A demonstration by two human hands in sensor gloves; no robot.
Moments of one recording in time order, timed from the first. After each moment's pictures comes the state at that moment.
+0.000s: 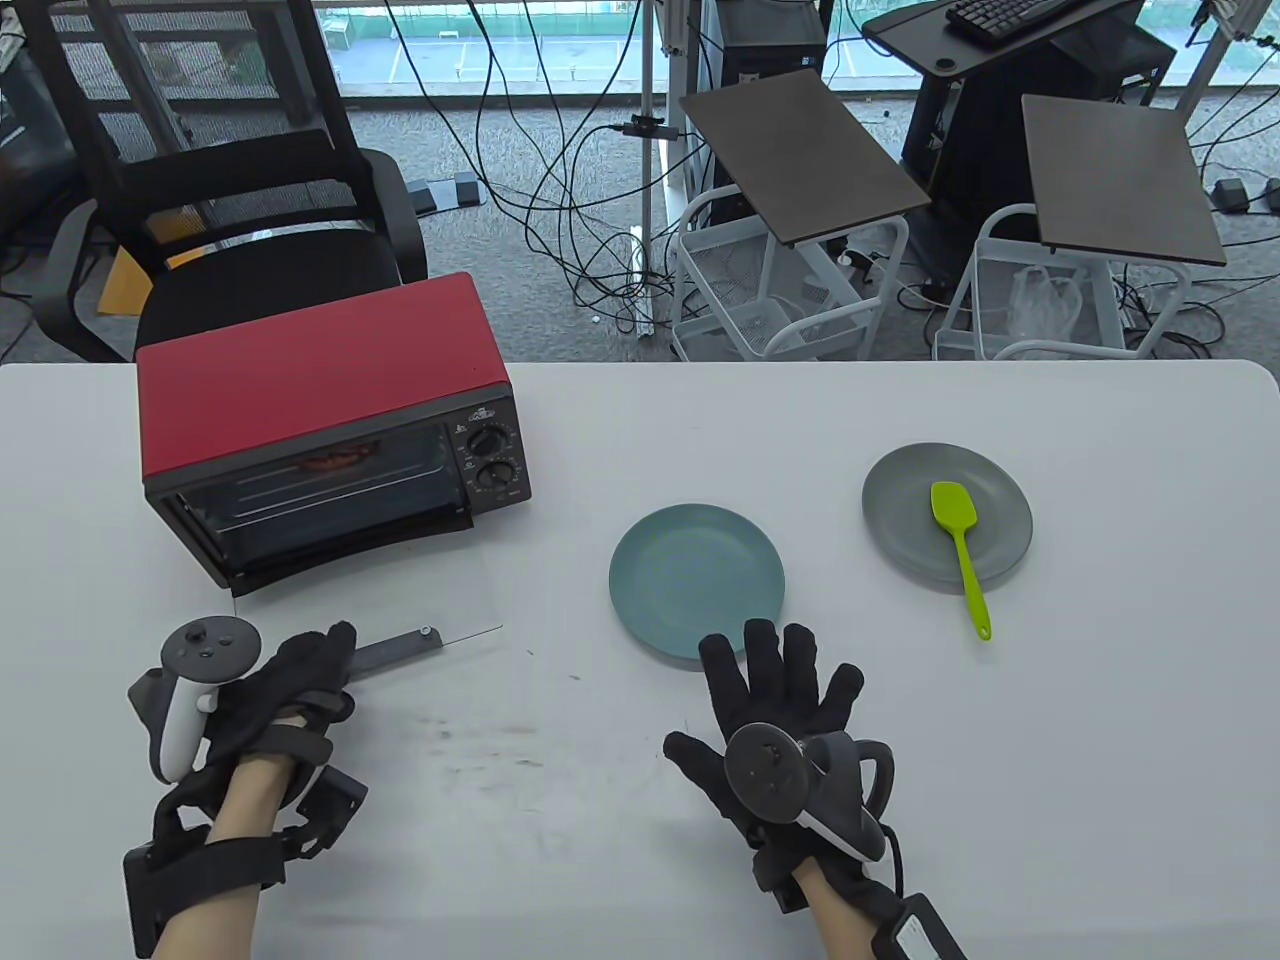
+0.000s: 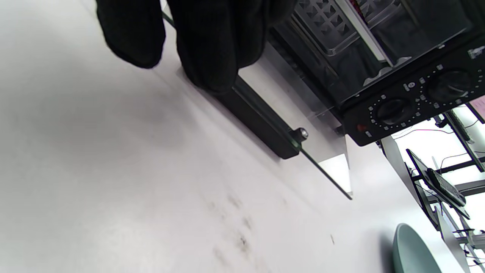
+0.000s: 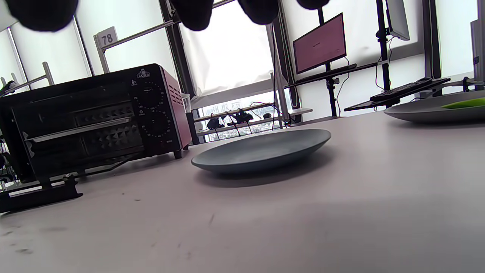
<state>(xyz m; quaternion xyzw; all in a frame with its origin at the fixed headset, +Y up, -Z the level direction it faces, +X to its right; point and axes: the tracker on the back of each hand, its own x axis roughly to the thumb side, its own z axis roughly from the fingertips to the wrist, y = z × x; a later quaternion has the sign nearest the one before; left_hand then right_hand) -0.355 -0.729 -0.295 -0.17 0.22 0.41 0.87 0.103 -0.714 -0.249 0.12 -0.06 0.98 0.13</state>
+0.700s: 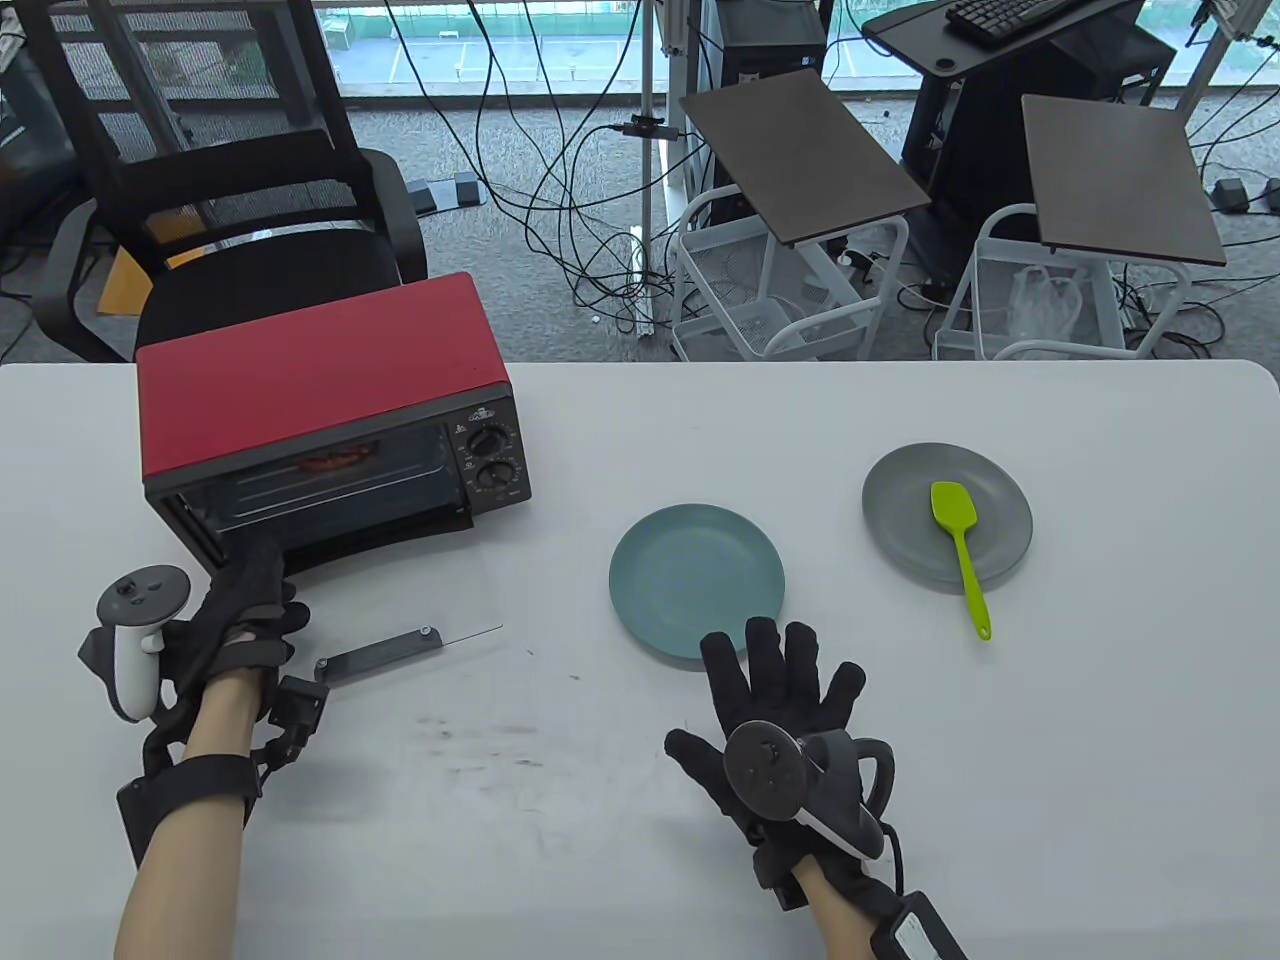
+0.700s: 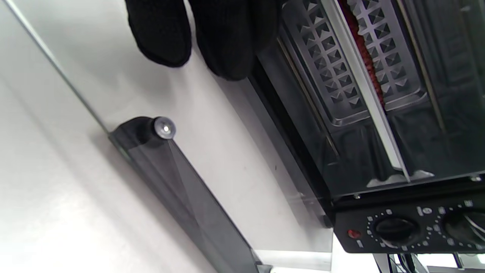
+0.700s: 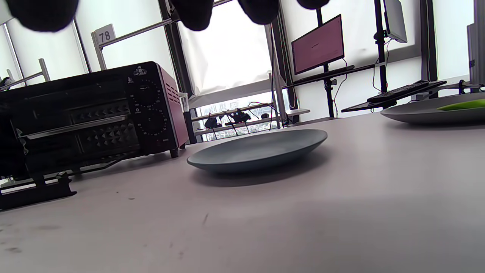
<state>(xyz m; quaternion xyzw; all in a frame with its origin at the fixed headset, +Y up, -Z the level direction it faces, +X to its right) -0.411 -0.744 -0.350 -0.11 0.28 0.51 0.80 0.103 -0.711 -0.250 0.11 -0.06 0.98 0.12</state>
